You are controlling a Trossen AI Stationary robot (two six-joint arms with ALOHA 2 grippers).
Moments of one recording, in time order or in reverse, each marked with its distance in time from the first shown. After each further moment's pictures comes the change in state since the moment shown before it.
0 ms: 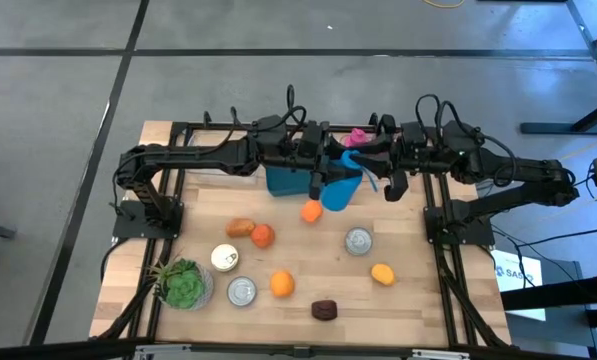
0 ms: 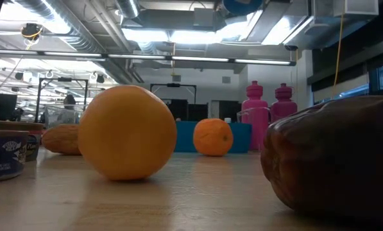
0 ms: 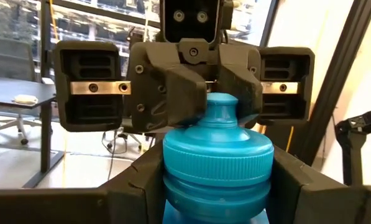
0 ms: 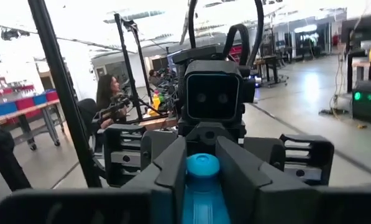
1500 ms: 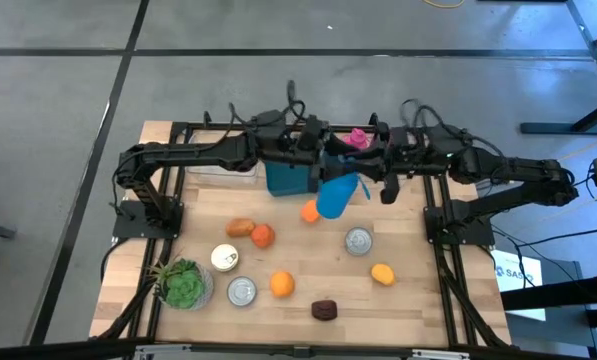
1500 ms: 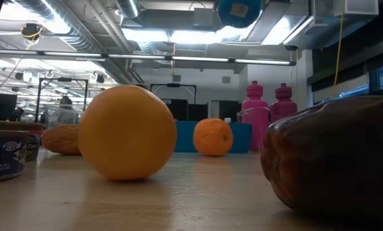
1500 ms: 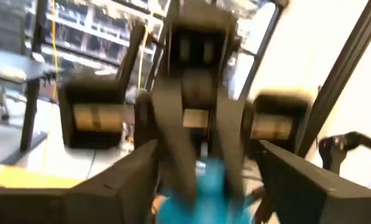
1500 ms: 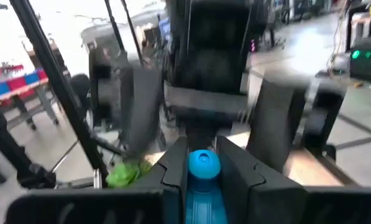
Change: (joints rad) left arm 0.040 -0.009 0.006 -0.028 0.028 -0.136; right arm 0.000 0.005 -0.008 -0.118 -0.012 0.038
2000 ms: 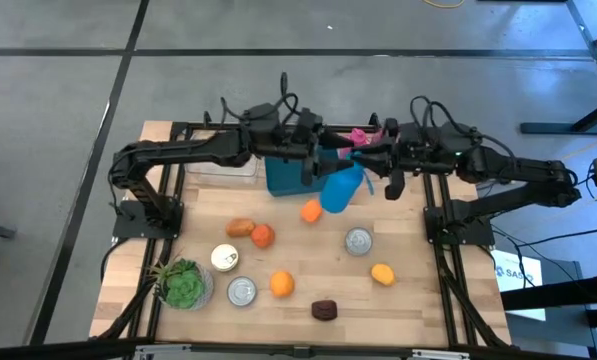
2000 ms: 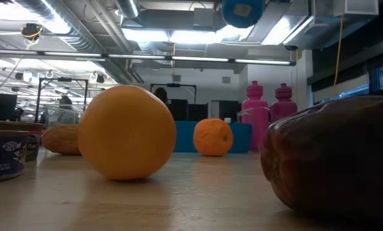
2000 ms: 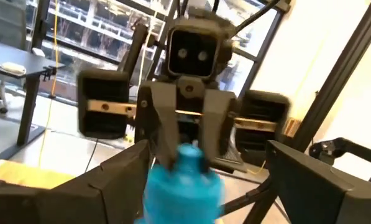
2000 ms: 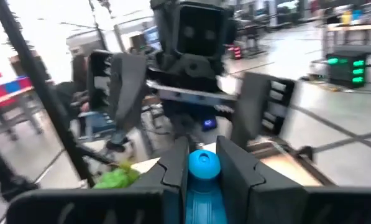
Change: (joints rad) left arm 0.028 -0.056 -0.002 -0.059 0.024 -0.040; right arm -0.003 -0.057 0.004 -0.046 0.086 -0.005
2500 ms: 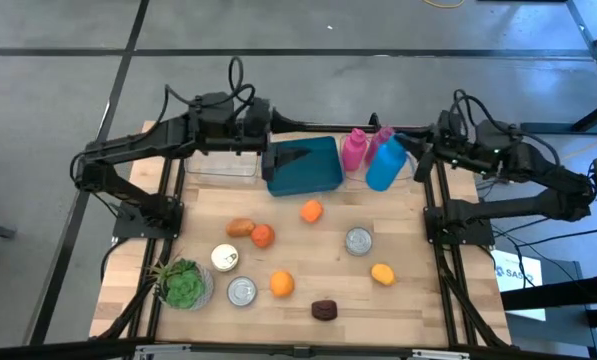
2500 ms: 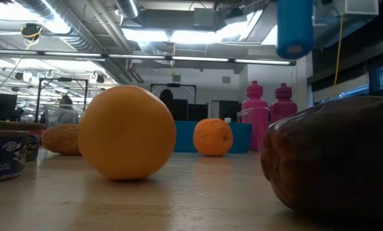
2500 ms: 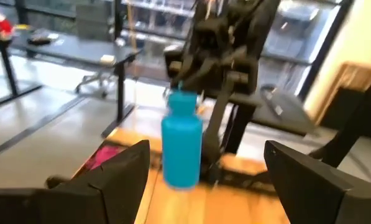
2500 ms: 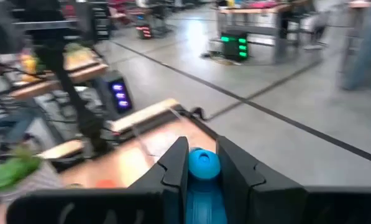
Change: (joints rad) left arm -0.026 -0.266 -0.001 -0.528 -0.280 0.236; right arm -0.103 -0.257 0.002 -0.458 0.278 0.013
